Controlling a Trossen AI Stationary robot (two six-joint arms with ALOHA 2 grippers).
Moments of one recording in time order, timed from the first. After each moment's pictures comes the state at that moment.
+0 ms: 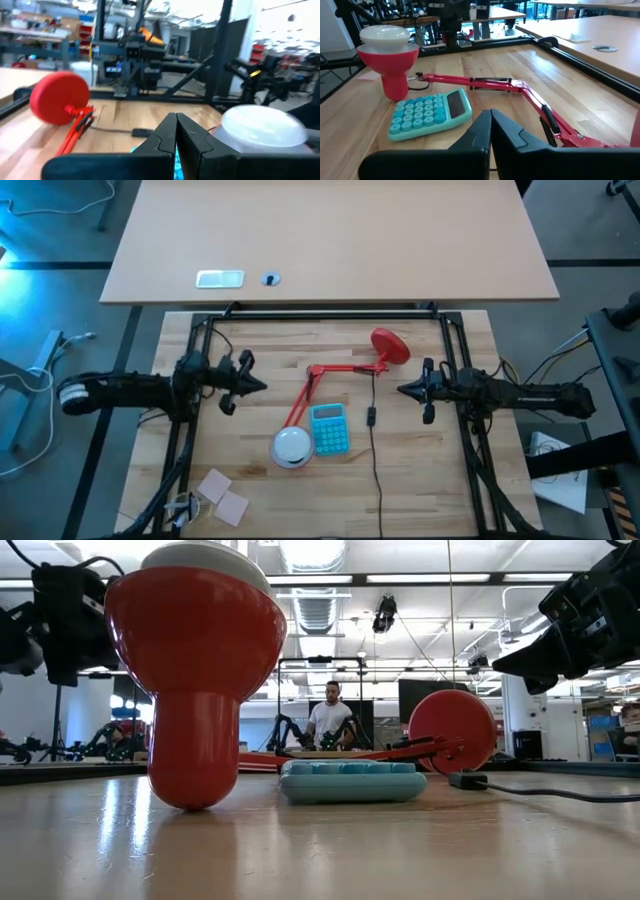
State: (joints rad) left arm 0.49 0.98 0.01 1.14 0.70 -0.21; right arm -0.08 0.18 0.01 0.01 0.03 0.08
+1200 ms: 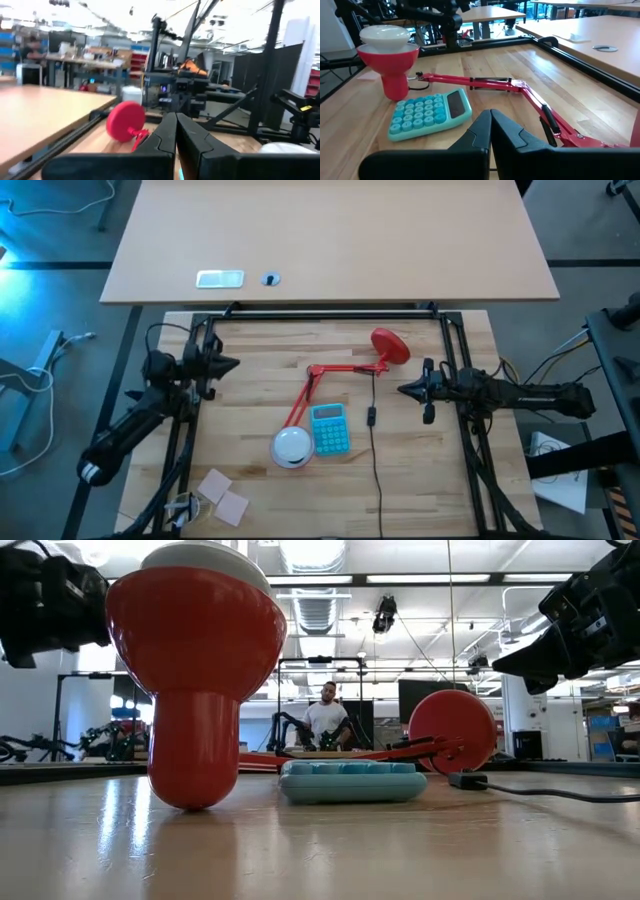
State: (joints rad) left arm 0.98 0.19 0.01 0.55 0.90 -0.38; right arm -0.08 0.18 0.01 0.01 0.03 0.08
